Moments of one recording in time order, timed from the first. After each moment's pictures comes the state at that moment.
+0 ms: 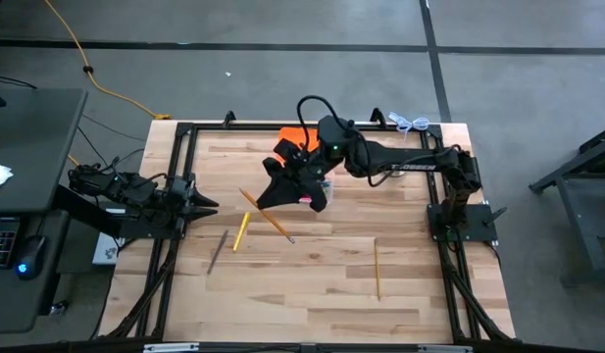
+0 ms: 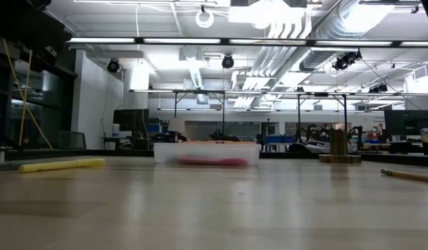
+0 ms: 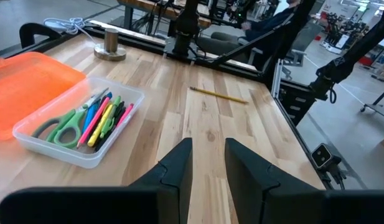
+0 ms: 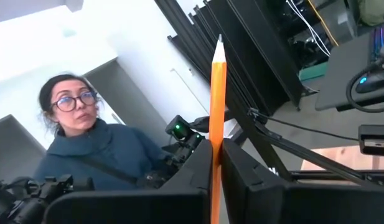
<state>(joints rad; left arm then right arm) -0.37 0.02 0.38 -0.56 -0.32 -0.34 -0.06 1.86 1.85 0.19 -0.77 0.71</state>
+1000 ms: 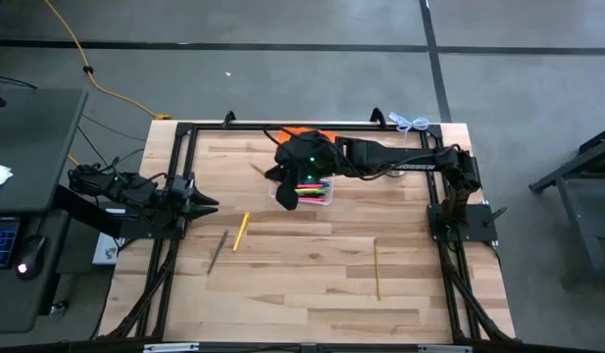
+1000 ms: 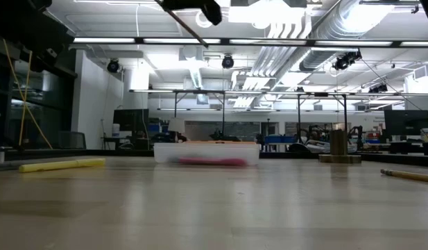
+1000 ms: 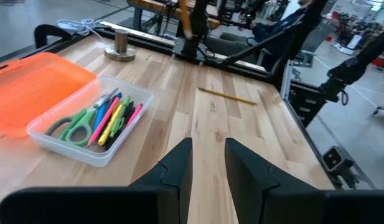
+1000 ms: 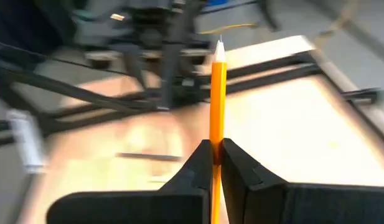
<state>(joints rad) -0.37 0.02 0.38 -0.57 -0.36 -0.35 -0.06 1.86 1.85 -0.45 0.02 0.19</state>
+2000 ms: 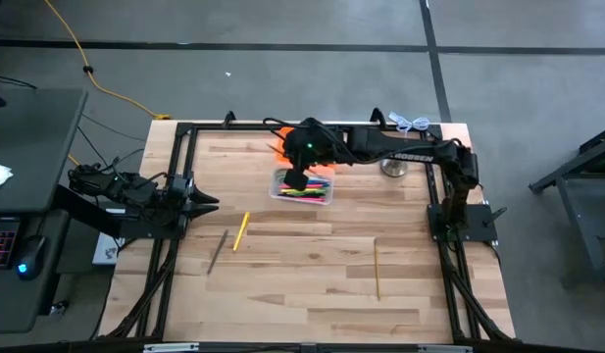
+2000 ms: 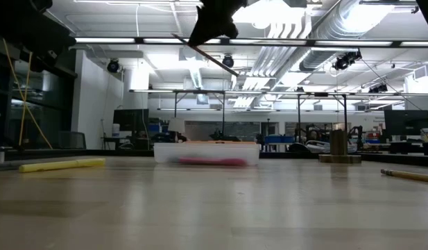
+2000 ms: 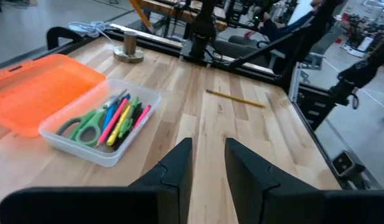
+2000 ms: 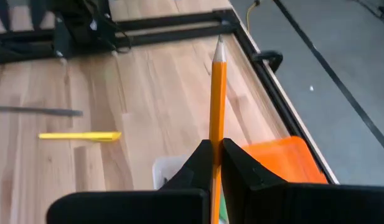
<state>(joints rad) -0.37 0.02 0.38 -0.58 -0.39 -0.35 -0.16 1.86 1.85 -0.66 0.19 0.04</state>
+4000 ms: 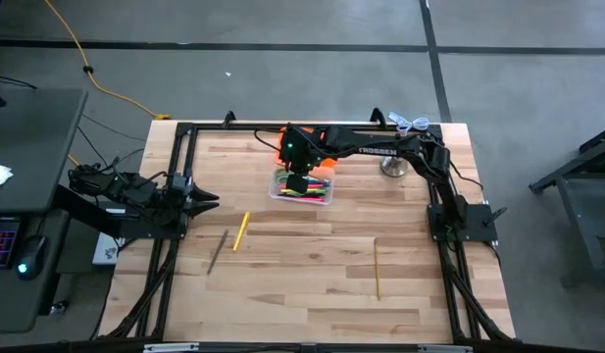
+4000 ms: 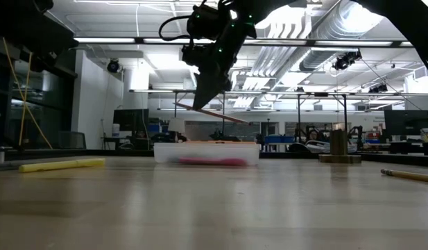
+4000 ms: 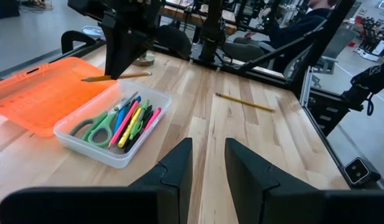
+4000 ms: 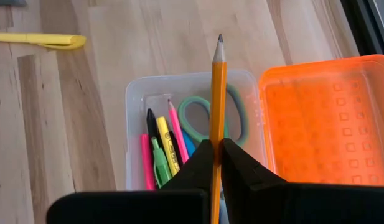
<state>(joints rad) -0.37 0.02 0.38 -0.58 -0.44 -0.35 -0.27 2.09 1.85 -0.76 0.00 -0.03</state>
